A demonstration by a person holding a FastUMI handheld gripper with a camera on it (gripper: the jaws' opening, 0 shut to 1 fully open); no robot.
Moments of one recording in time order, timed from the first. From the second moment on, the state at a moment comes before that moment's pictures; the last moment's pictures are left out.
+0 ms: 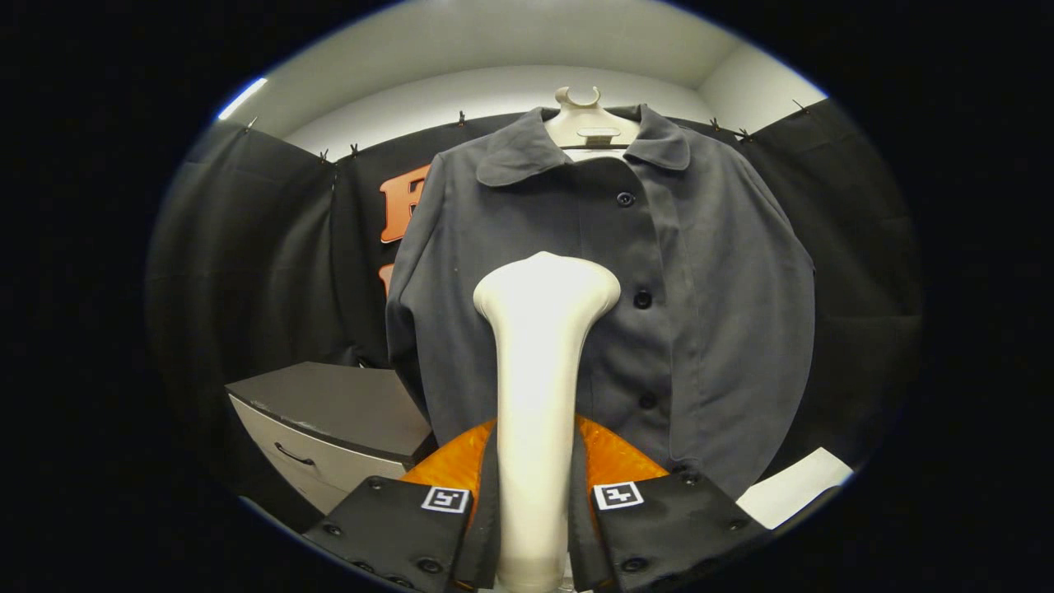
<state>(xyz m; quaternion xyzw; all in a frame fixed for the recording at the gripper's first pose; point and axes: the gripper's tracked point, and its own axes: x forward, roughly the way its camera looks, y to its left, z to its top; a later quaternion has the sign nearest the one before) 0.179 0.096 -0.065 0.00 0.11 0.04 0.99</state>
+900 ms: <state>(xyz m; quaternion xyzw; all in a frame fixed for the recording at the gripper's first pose) 0.143 0.086 -0.169 0.01 0.21 0.02 0.98</state>
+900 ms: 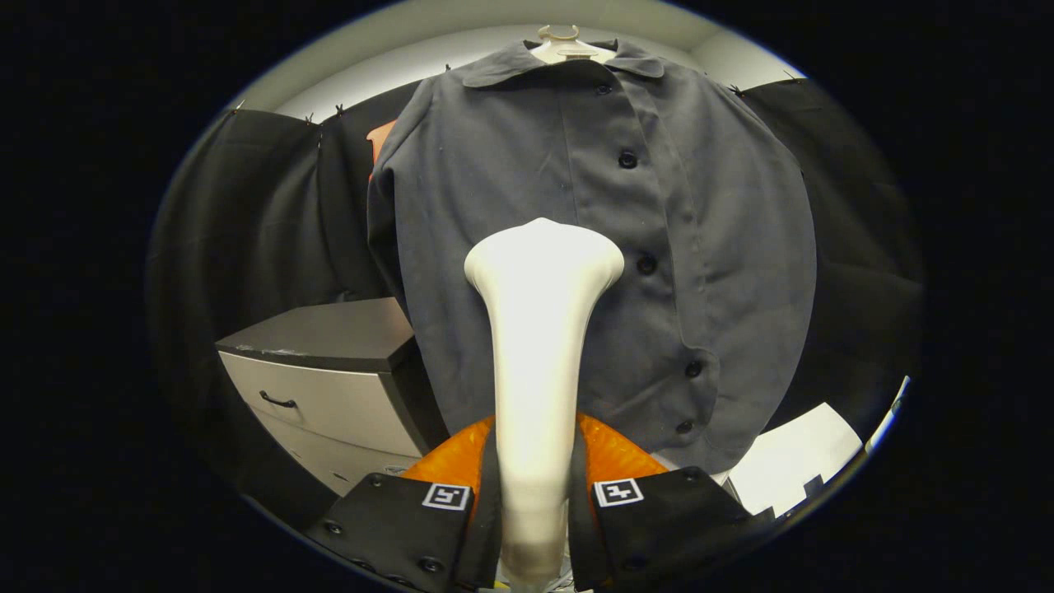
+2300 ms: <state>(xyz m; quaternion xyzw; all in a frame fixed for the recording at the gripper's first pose) 0.099 0.095 -0.191 0.01 0.25 0.05 0.97</state>
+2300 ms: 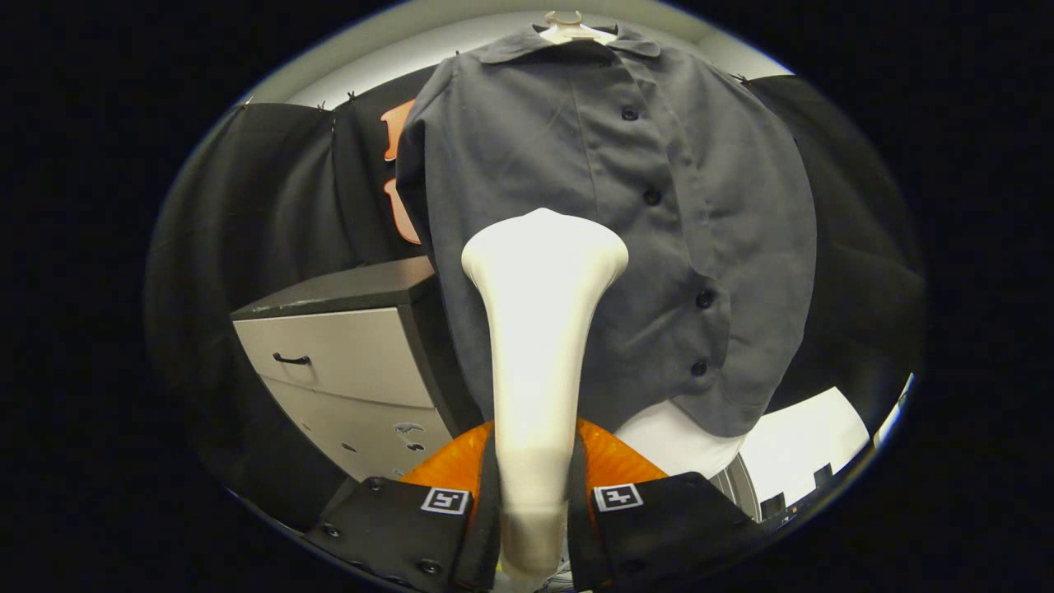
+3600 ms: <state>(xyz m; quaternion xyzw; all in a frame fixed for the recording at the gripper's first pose) 0.200 -0.070 0.028 -0.01 0.06 -0.04 1.00</state>
